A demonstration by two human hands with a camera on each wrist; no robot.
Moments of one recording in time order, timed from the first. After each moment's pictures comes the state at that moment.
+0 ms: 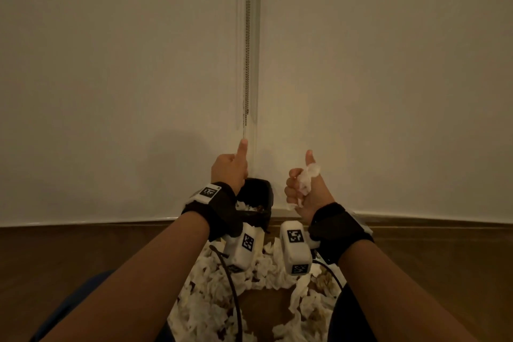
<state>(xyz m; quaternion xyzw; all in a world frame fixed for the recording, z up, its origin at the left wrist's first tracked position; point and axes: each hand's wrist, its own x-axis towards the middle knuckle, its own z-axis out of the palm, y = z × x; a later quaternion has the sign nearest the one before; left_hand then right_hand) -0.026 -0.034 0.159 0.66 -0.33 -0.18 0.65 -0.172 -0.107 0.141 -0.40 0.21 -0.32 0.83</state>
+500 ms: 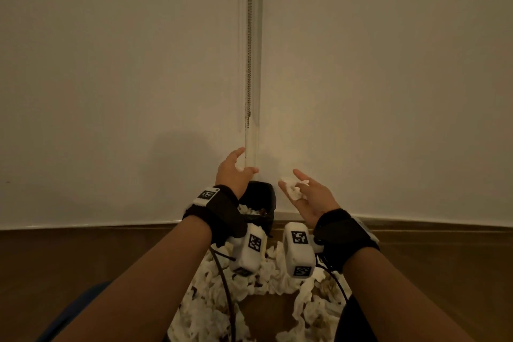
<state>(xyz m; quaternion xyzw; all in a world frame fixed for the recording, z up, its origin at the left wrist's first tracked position) -0.019 -0.039 0.151 0.68 -0.38 -0.18 0.60 -0.165 -0.113 0.131 -0.32 0.25 -0.40 0.82</state>
